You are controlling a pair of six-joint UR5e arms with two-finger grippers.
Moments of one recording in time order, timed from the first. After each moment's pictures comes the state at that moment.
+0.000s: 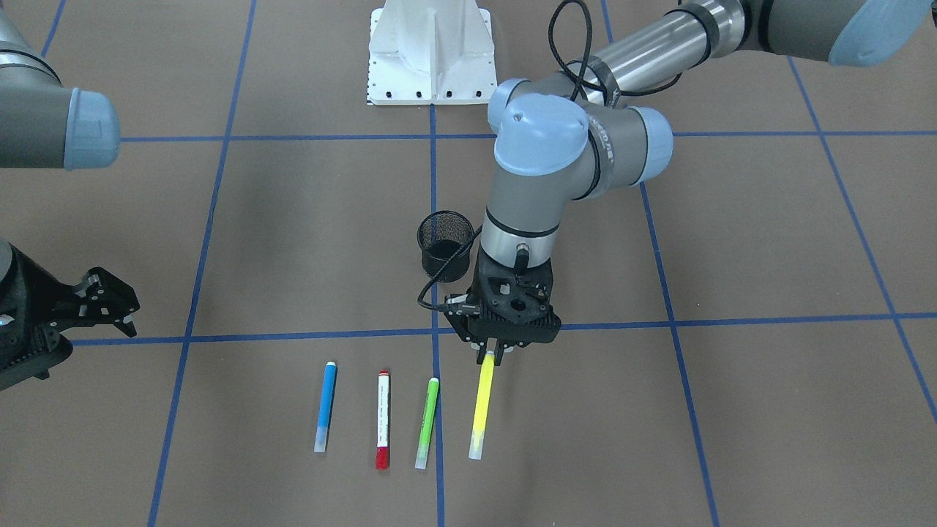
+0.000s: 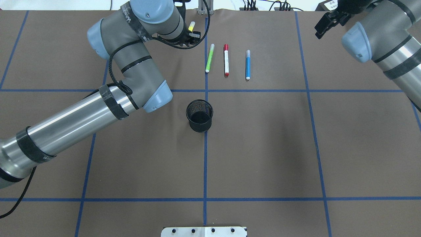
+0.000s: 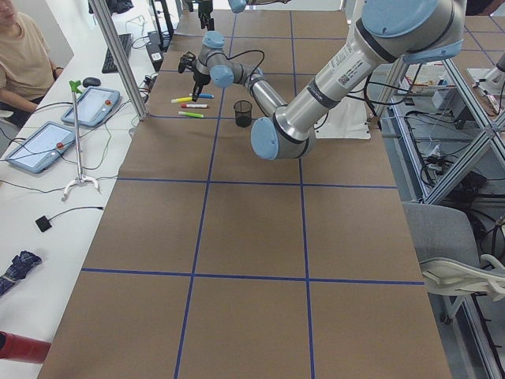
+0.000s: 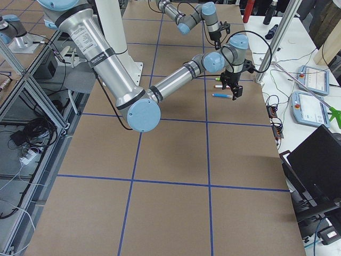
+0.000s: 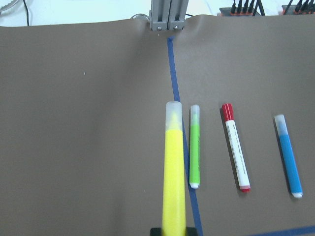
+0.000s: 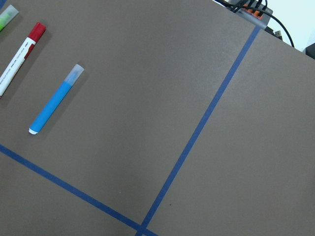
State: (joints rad) left arm -0.76 -2.52 -1.20 -1.99 -1.74 -1.00; right arm 1.14 -0.95 1.55 -1.67 2.19 0.12
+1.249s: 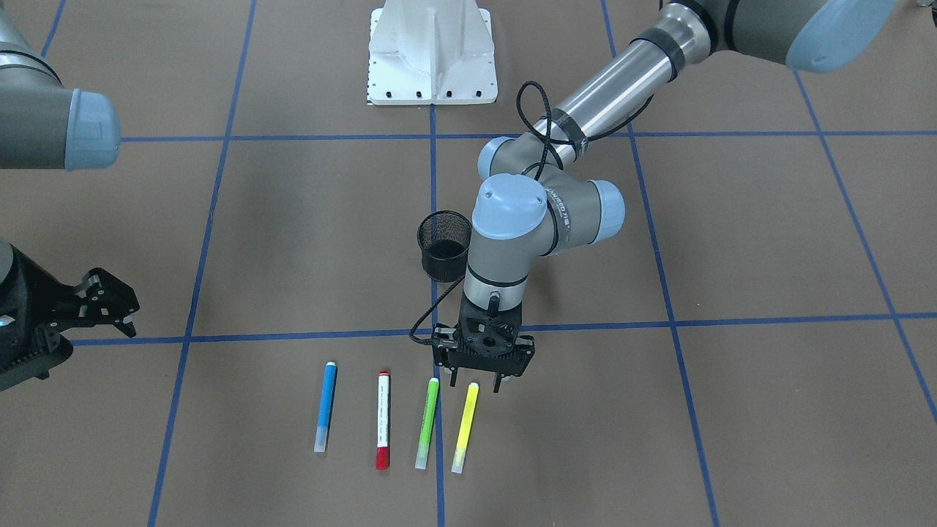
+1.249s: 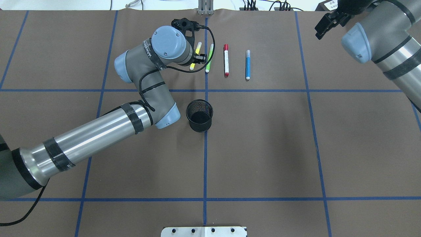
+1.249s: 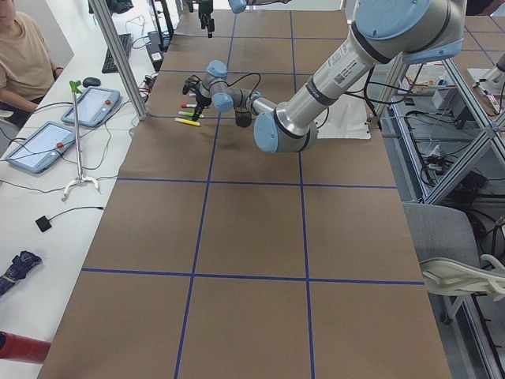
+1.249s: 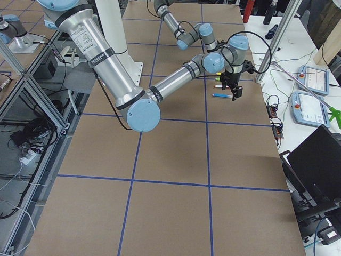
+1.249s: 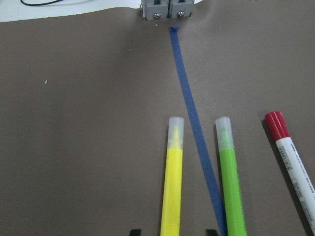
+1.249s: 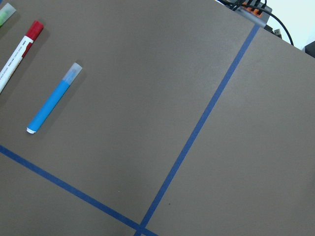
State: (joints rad) left arm -0.68 -2.55 -0.99 -2.18 -1.65 -0.98; right arm 1.14 -0.96 1.55 -1.67 2.19 0.12
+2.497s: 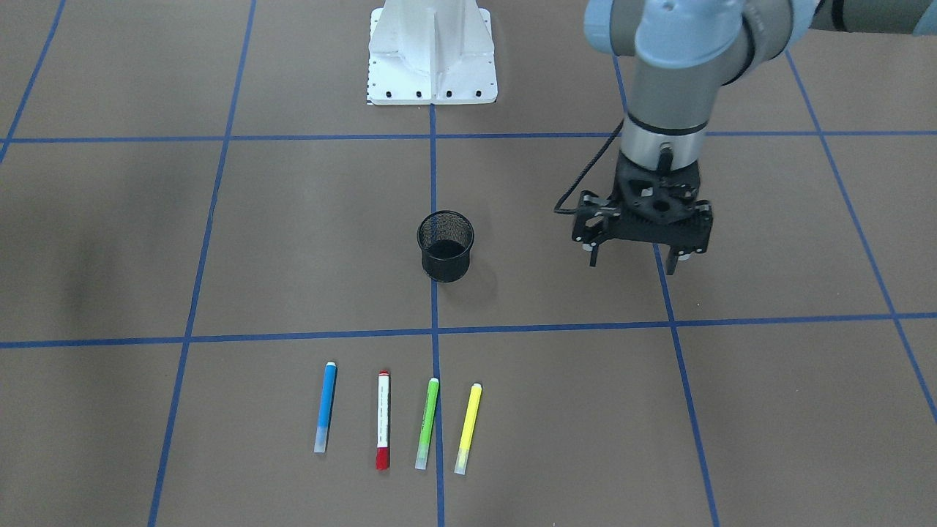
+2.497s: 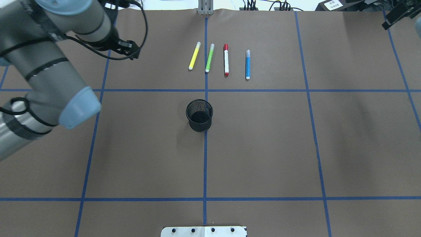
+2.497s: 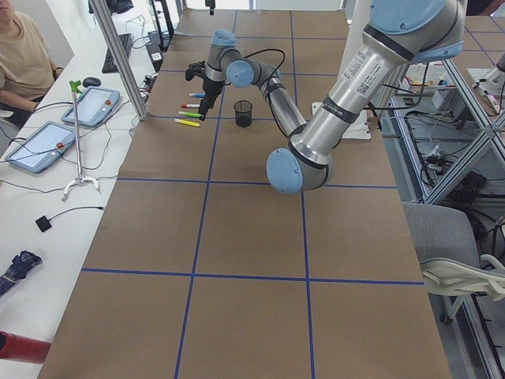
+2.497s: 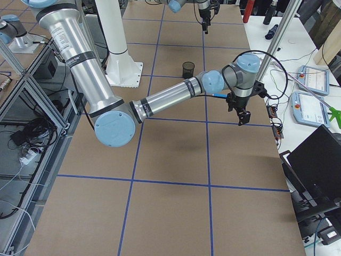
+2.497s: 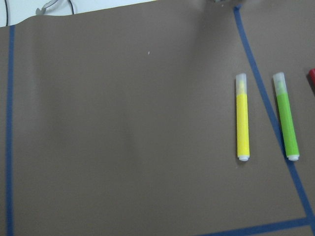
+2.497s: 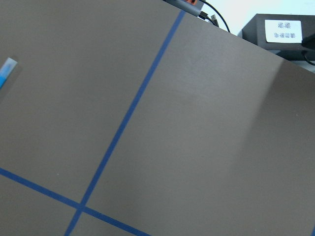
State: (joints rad) left arm -0.90 -2.18 -1.86 -1.37 -1.87 -0.63; right arm 1.40 -1.15 1.55 -1.67 2.27 -0.08
